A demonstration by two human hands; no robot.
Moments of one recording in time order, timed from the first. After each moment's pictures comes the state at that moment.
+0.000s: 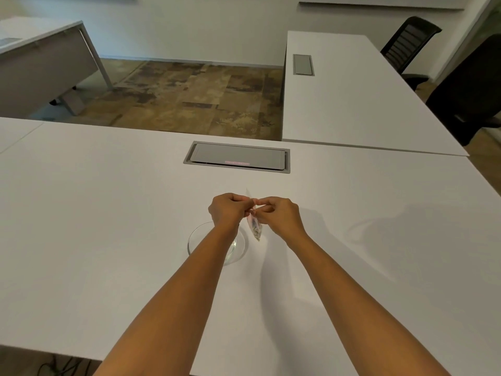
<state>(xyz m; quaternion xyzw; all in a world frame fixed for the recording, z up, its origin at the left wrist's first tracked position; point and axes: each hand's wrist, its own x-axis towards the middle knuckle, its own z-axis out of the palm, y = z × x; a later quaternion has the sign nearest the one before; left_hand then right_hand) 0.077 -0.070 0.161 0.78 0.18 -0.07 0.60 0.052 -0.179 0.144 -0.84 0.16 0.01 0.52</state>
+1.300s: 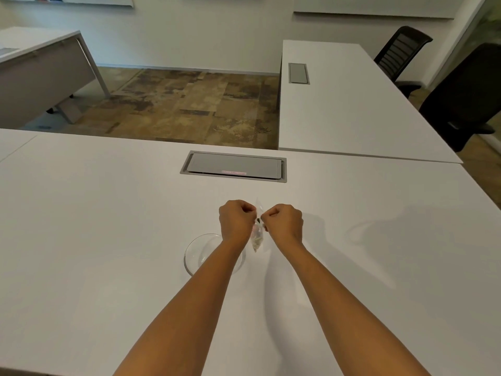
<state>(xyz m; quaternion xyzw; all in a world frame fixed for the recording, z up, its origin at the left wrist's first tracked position) 0.082 -0.090 0.160 0.86 0.07 -0.02 0.50 0.065 -0.181 0.148 -0.86 0.26 -0.06 0.44</state>
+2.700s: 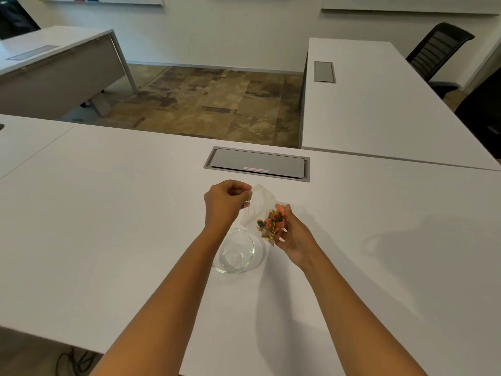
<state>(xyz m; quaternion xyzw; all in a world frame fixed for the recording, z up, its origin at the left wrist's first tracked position) 0.087 -0.020 0.189 0.81 0.06 0.02 0.59 0.062 -0.173 0.104 -0.47 0.23 0.11 0.85</state>
